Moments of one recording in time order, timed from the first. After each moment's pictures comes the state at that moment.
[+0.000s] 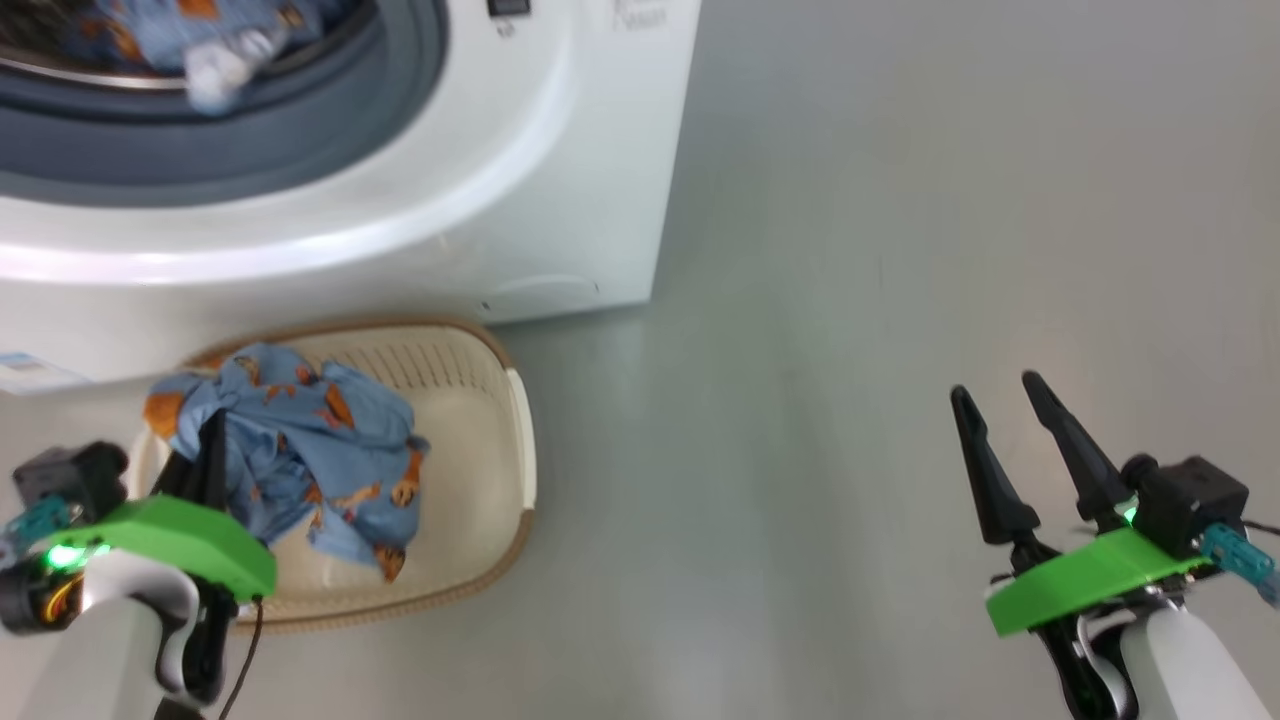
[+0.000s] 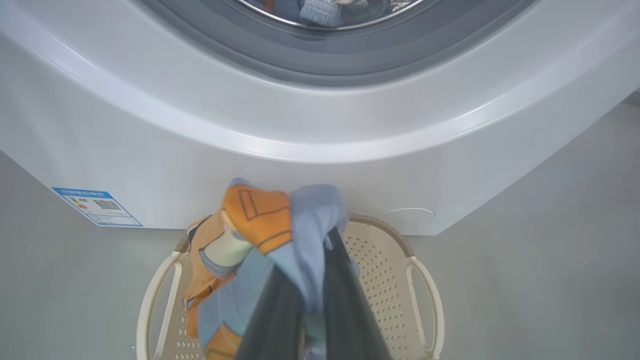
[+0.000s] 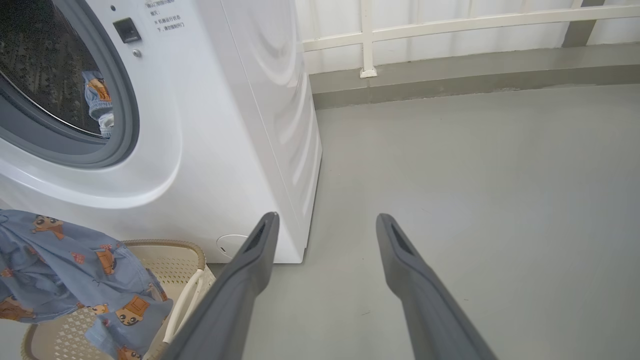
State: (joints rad) left arm -0.49 0.26 -0.20 0.71 -0.56 -0.13 -0.25; right arm -0.22 -0.19 0.08 0.21 0.35 0.13 -0.26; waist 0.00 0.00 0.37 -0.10
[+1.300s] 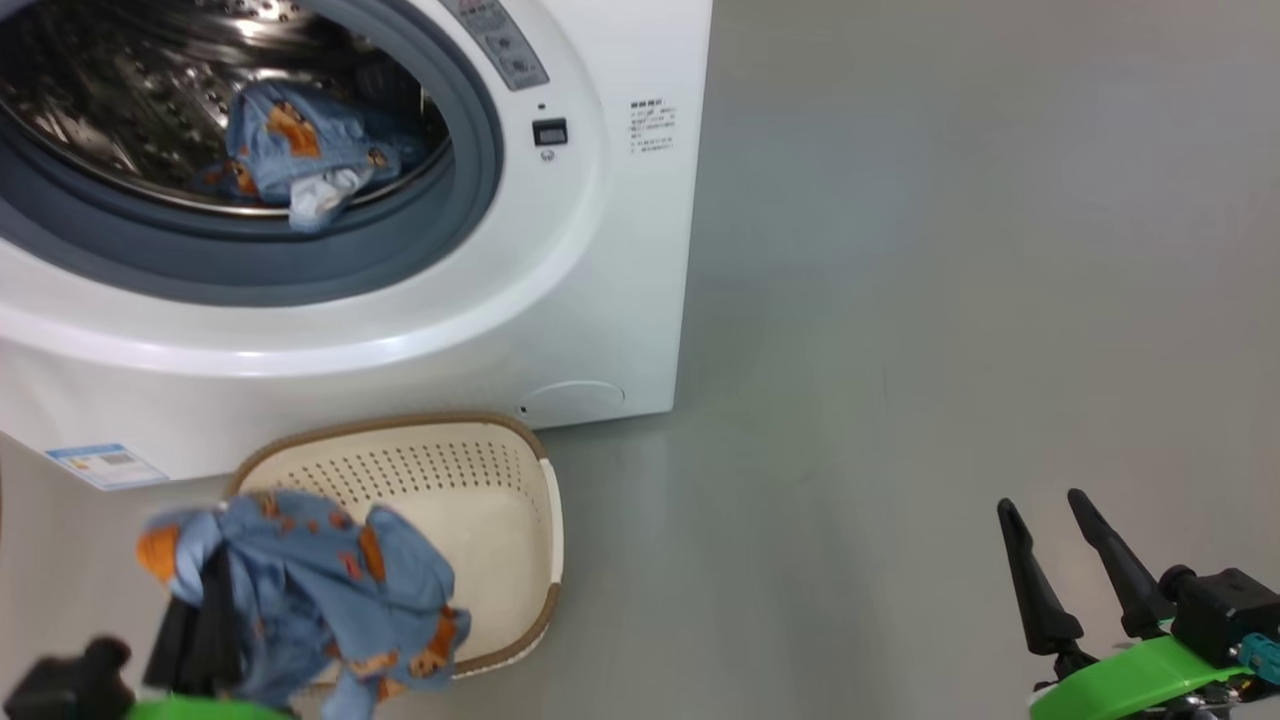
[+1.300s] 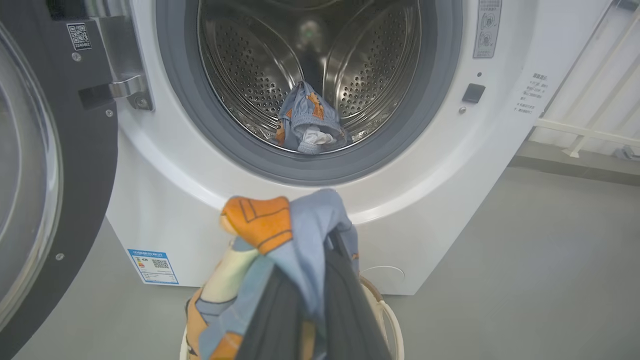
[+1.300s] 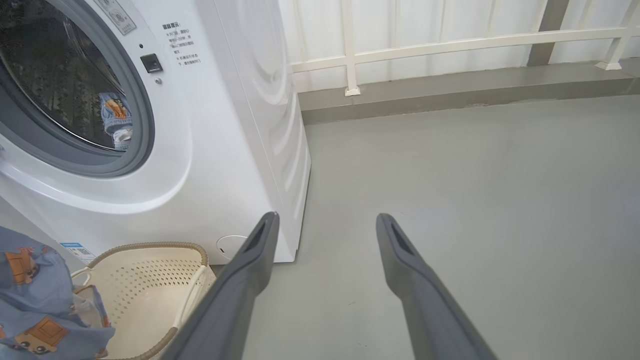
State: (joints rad) left arm 0.04 0.09 0.08 0.09 -0.32 -0.13 -0.25; right arm -0.02 -0.21 0.03 0.18 0.36 0.13 -0.26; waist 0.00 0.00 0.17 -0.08
